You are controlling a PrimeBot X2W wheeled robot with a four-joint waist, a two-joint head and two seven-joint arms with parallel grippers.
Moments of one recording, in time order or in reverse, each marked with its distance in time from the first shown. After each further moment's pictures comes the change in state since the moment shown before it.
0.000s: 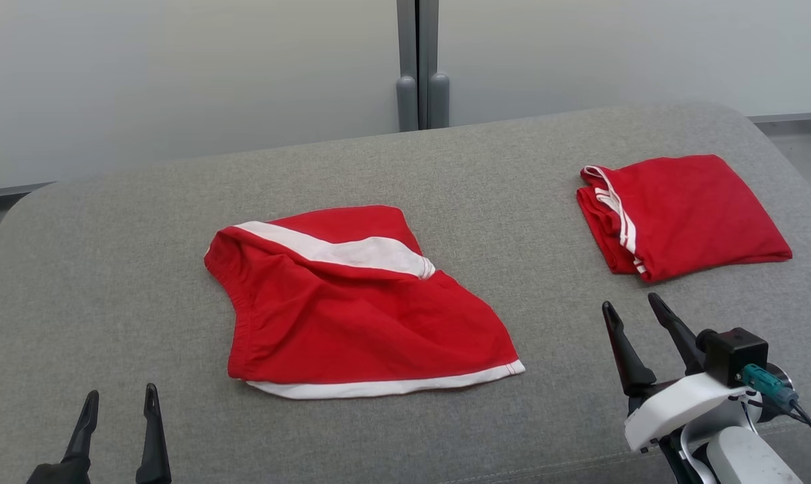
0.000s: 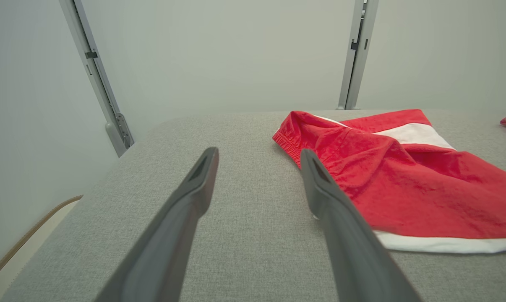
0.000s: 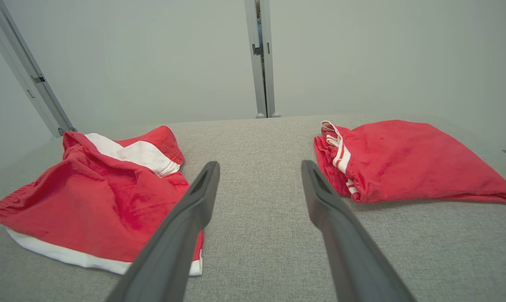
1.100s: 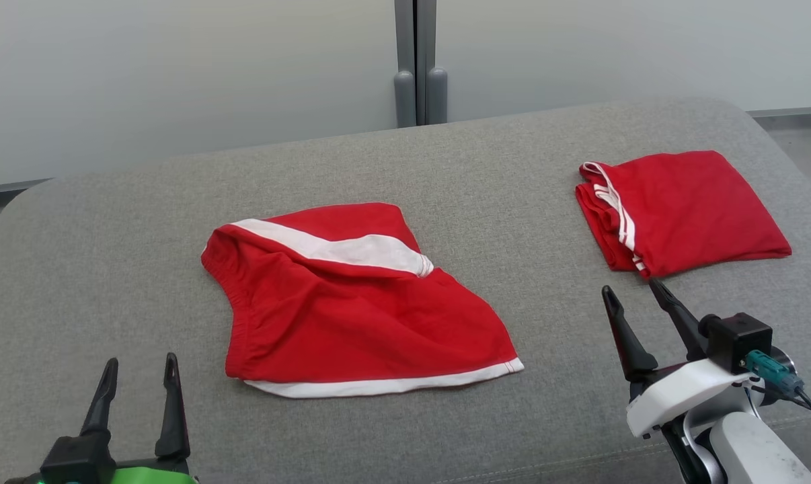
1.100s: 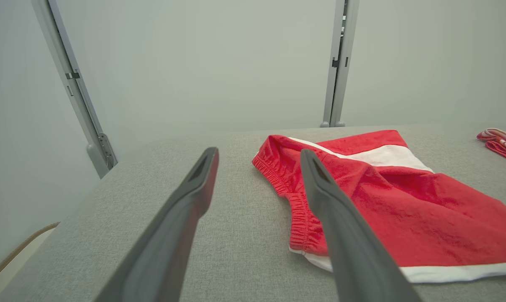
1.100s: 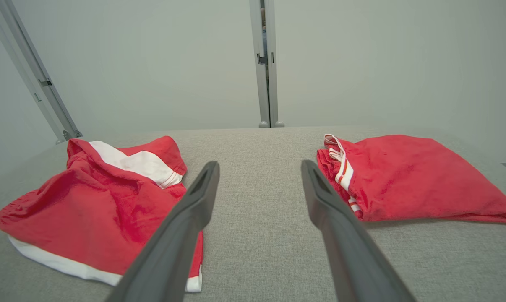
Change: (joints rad) left arm -0.060 0.010 -0.087 -0.026 -0.008 0.049 0.000; right arm -0.034 -0.025 0.027 -0.015 0.018 0.000 0.000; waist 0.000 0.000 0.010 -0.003
